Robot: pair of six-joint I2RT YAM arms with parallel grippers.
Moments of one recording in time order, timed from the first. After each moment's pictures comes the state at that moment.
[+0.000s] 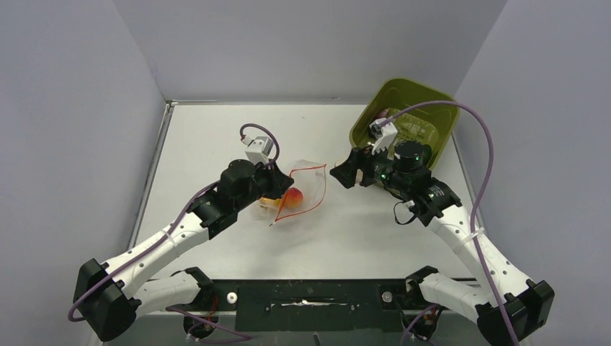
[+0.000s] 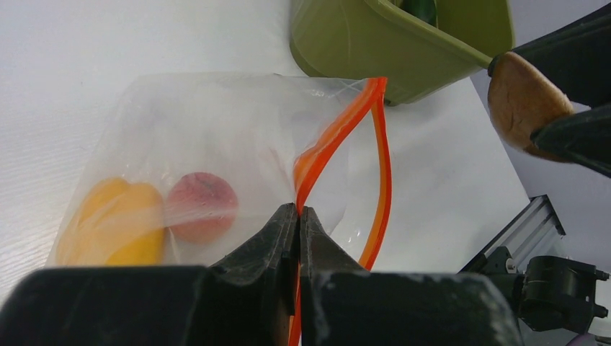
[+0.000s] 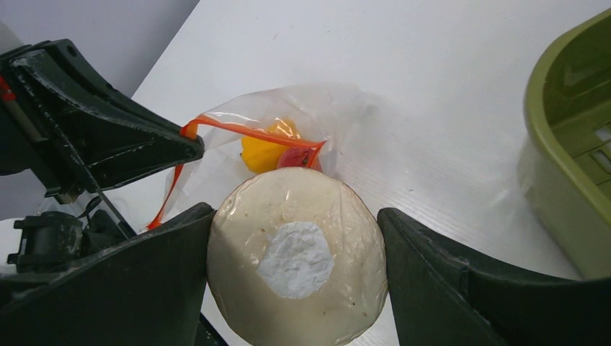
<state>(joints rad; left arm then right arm) -0.73 1.07 0.81 -0.09 -0.03 -0.56 0.46 1.01 0.96 -0.30 -0.30 0.31</state>
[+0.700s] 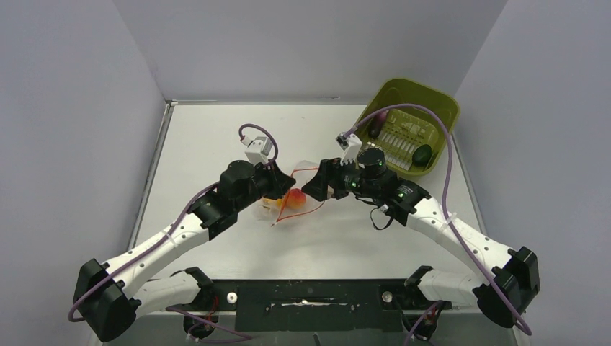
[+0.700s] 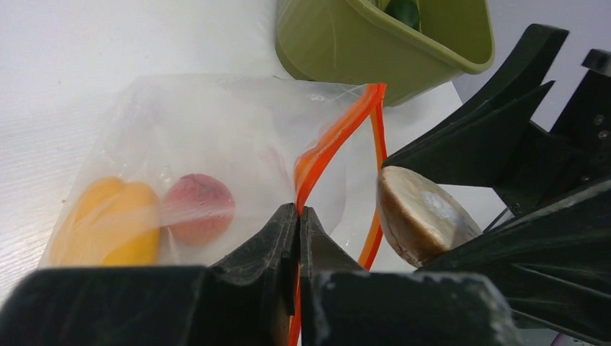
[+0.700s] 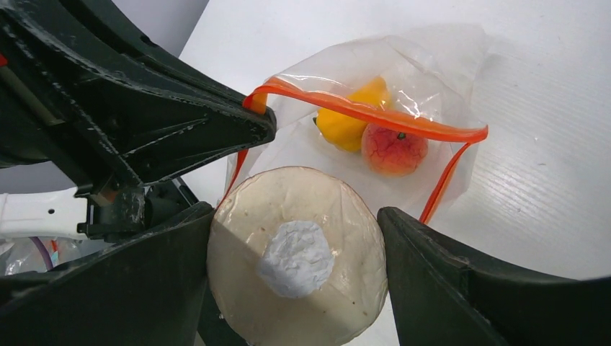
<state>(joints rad) -0.73 1.07 0.80 -0.05 -0.01 -0.60 0.70 1.14 0.95 -0.23 -0.26 0.51</state>
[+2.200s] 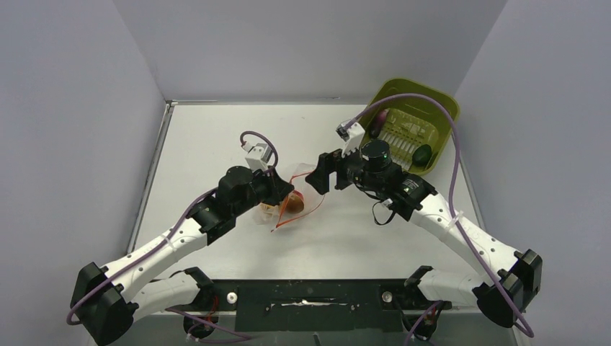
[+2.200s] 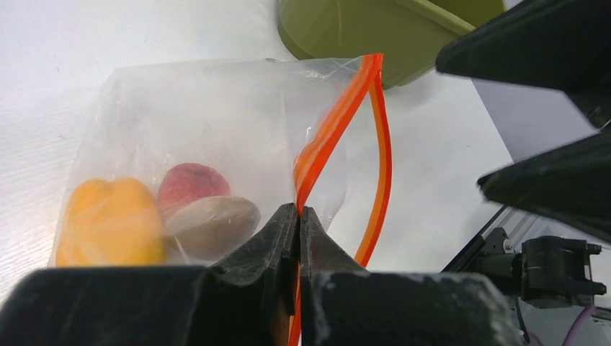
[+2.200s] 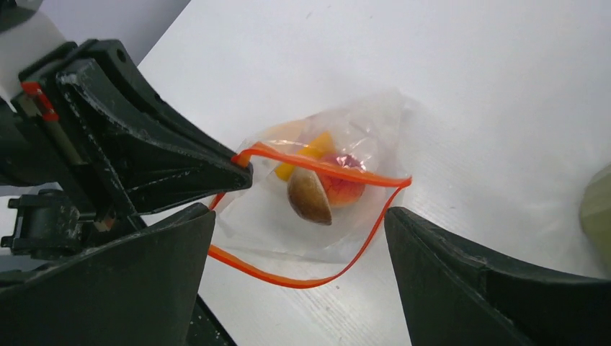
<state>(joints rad) -0.73 1.03 0.73 -0.03 0.01 -0.57 0.70 1.16 1.04 -0.28 -0.17 0.33</state>
